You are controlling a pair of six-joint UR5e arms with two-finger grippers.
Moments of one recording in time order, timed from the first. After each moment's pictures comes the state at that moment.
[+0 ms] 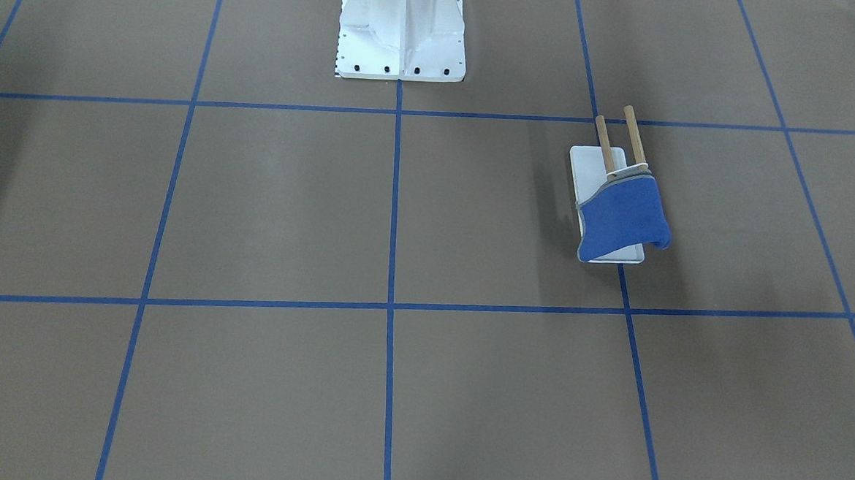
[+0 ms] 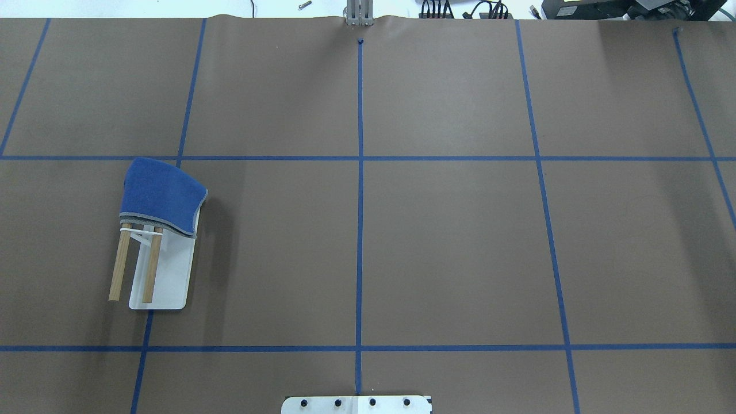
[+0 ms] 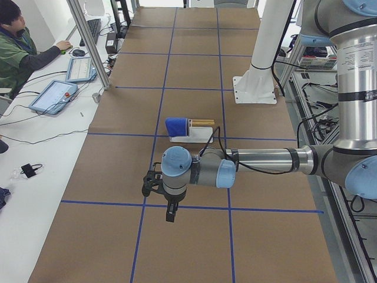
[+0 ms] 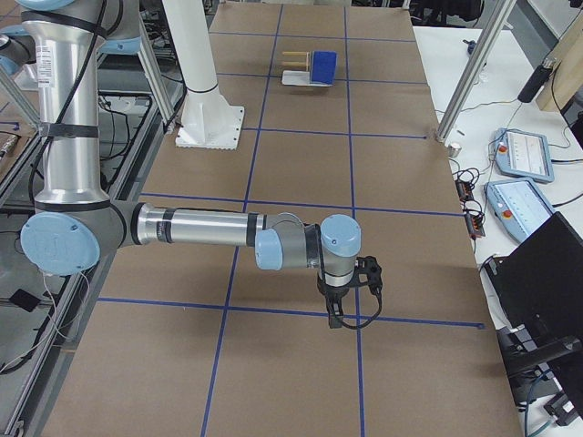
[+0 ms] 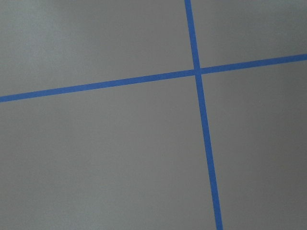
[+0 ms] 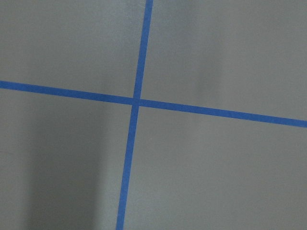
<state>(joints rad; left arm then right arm) -1.60 -1.41 -1.69 -1.70 -2.31 0.08 1.52 -1.60 1.58 -1.46 2.25 -0.02</state>
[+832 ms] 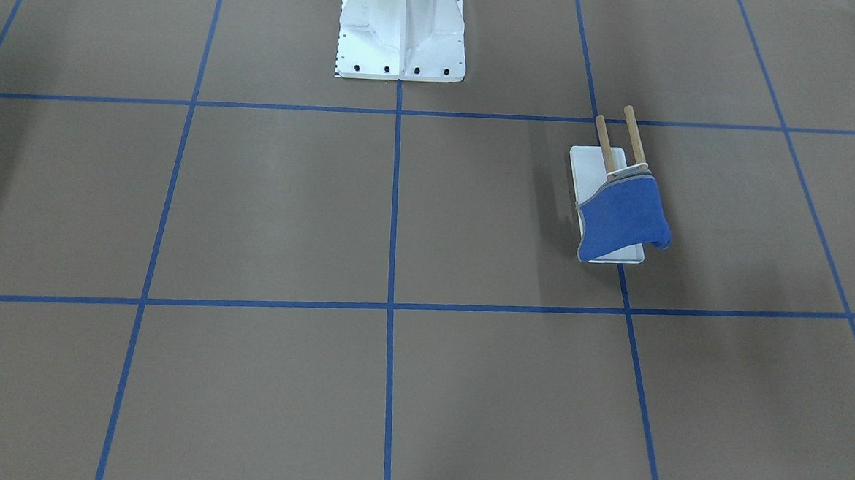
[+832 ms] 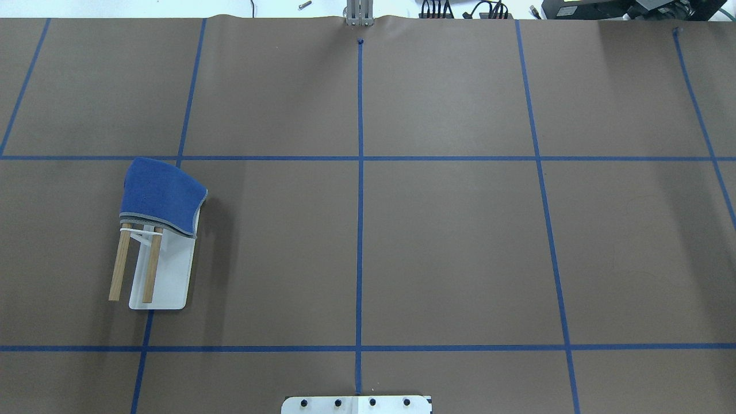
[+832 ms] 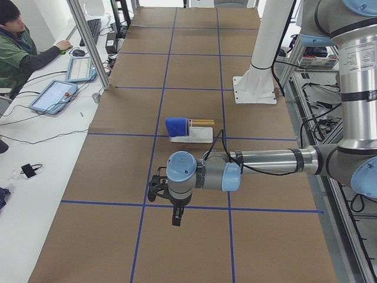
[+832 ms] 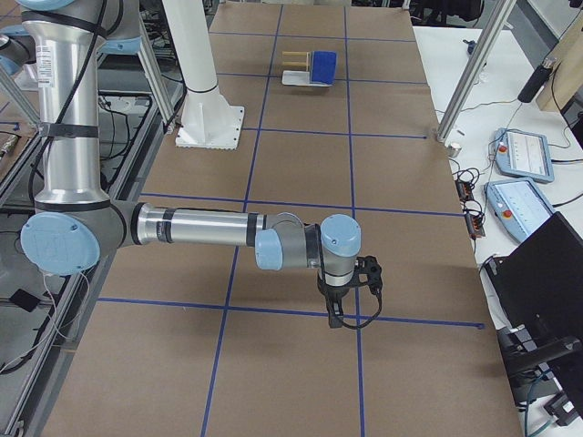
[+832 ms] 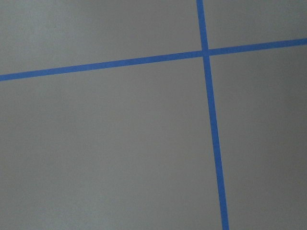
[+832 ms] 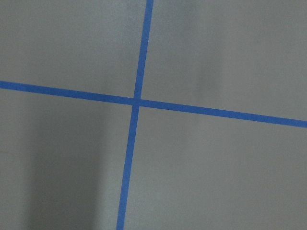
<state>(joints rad) -1.60 -1.38 -1.69 -1.70 -2.31 0.08 1.52 -1.60 1.58 -1.45 2.25 -0.02</state>
